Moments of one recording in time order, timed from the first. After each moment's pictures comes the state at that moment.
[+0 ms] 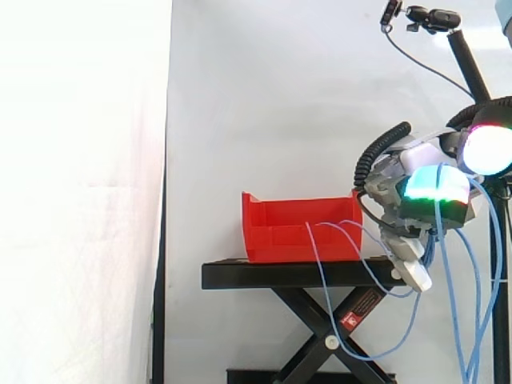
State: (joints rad) arm 0.20 -2.09 -1.19 -3.41 -1.63 -0.15
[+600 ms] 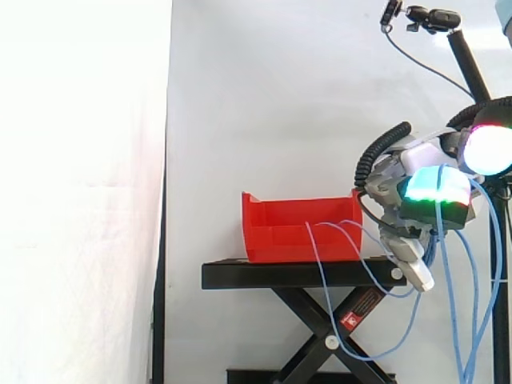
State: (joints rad) arm 0.20 -2.09 -1.19 -3.41 -1.63 -0.15
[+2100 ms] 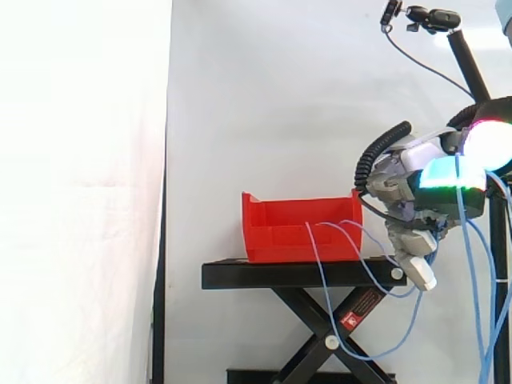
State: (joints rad) arm 0.20 -2.09 -1.19 -3.41 -1.63 -0.15
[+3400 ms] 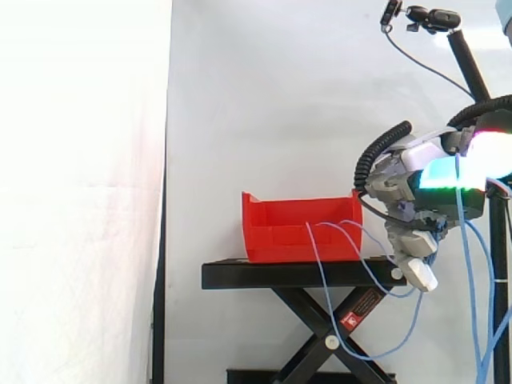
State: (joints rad) arm 0.20 -2.09 -1.19 -3.41 -1.63 -0.15
